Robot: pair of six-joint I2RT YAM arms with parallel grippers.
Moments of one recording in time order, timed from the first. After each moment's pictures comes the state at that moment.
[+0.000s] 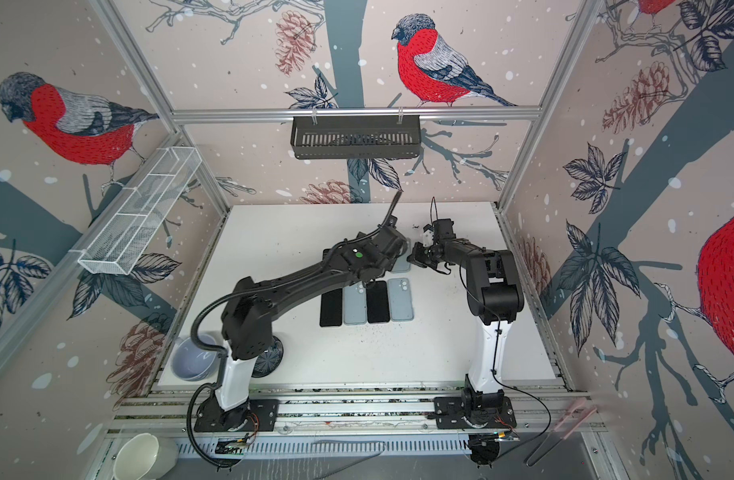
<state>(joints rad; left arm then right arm) -0.91 1.99 1.75 -0.54 -0.63 -0.22 0.13 2.07 1.32 -0.27 -0.58 0.37</state>
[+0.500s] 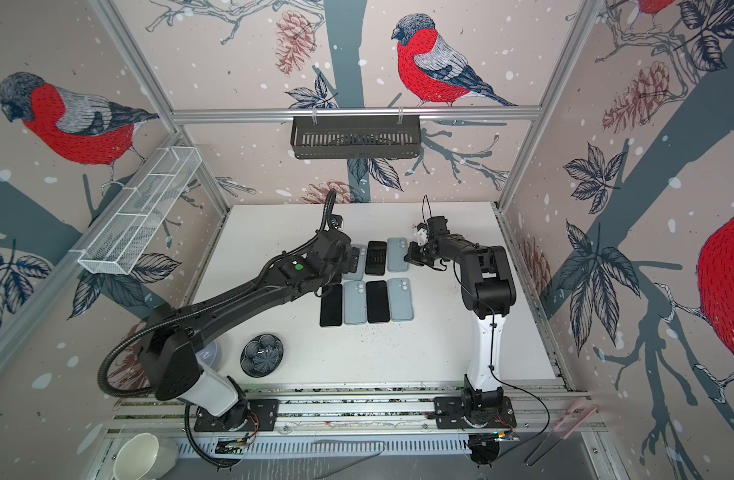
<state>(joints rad) -0.80 1.56 1.27 -0.39 -0.52 -0.34 0.16 2.15 1.43 -0.35 -0.54 0.26</state>
